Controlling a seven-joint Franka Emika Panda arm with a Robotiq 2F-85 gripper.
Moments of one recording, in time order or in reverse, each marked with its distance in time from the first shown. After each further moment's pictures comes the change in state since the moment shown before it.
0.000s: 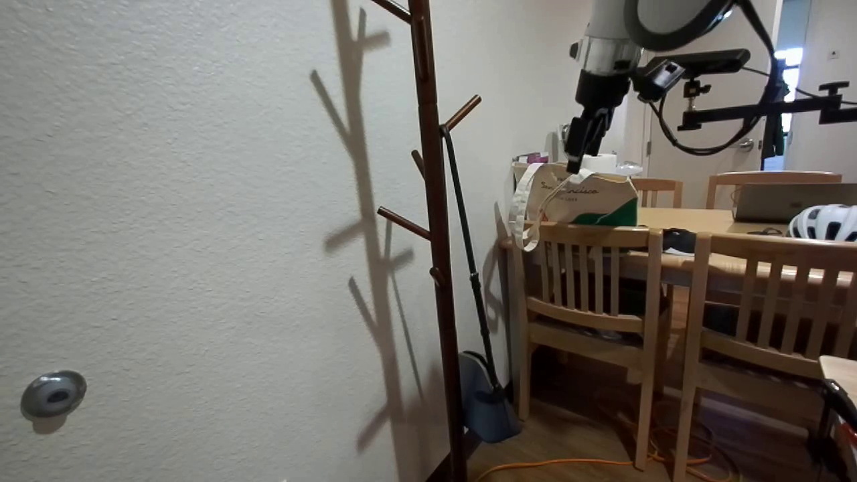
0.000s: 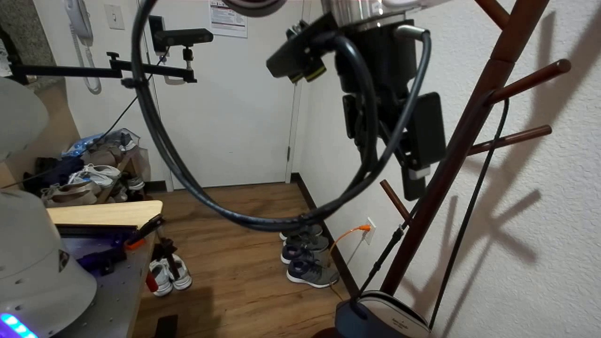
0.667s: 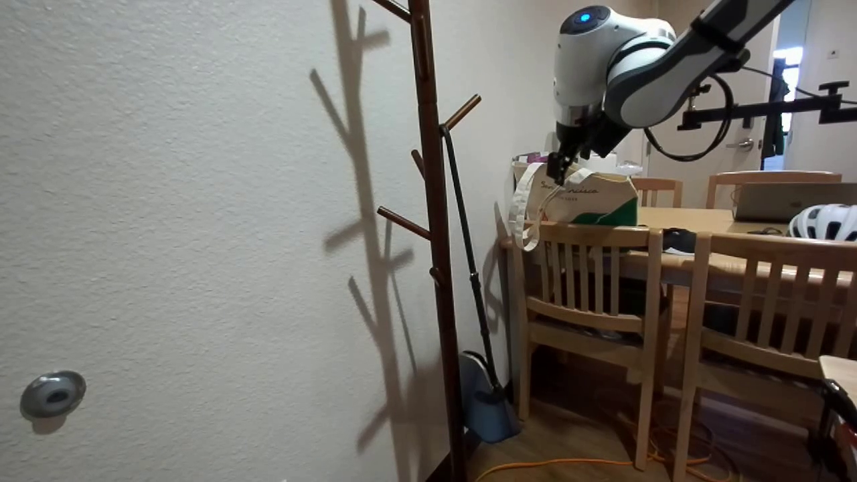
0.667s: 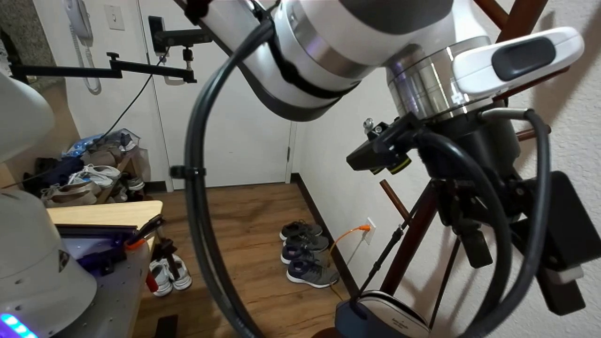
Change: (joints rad) arm -0.099 0.303 -0.011 0.180 -0.610 0.126 0.598
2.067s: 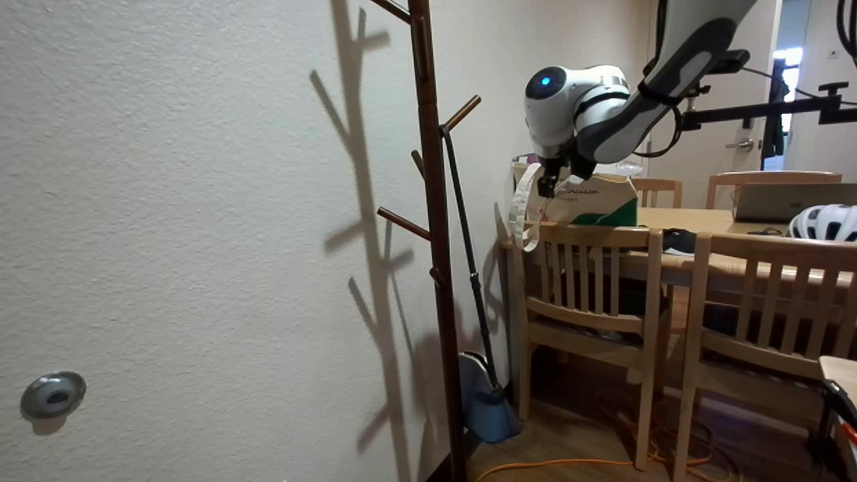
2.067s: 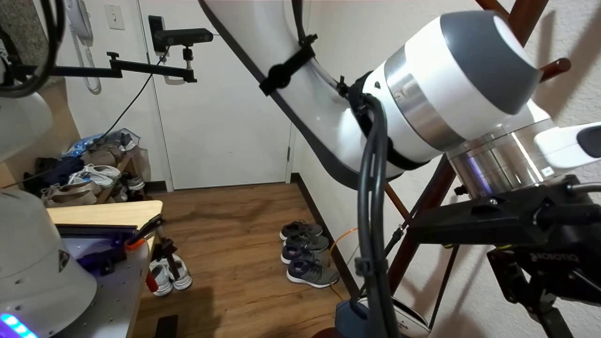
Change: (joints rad) arm 0.033 0.299 -0.083 0.263 -0.238 -0.011 -0.032
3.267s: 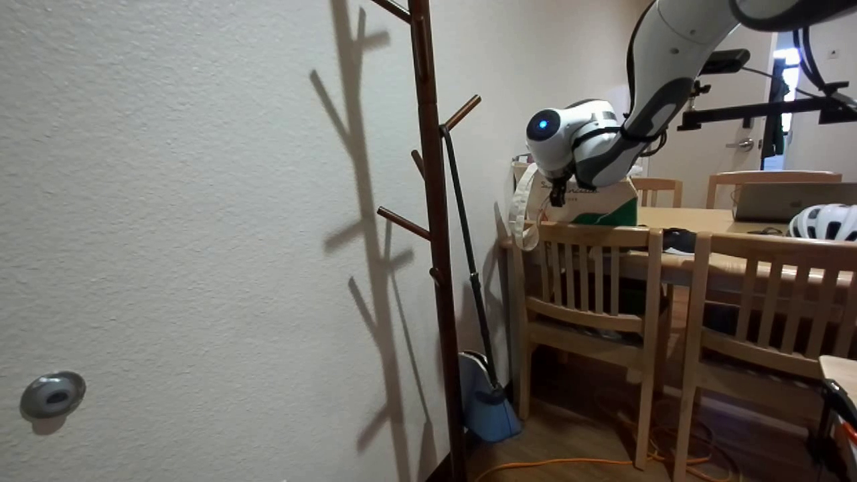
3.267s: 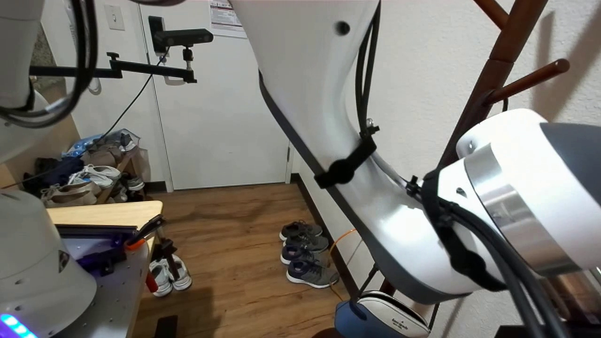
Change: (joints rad) arm -0.044 0.281 -0.108 0.265 -0.099 0.045 -0.110
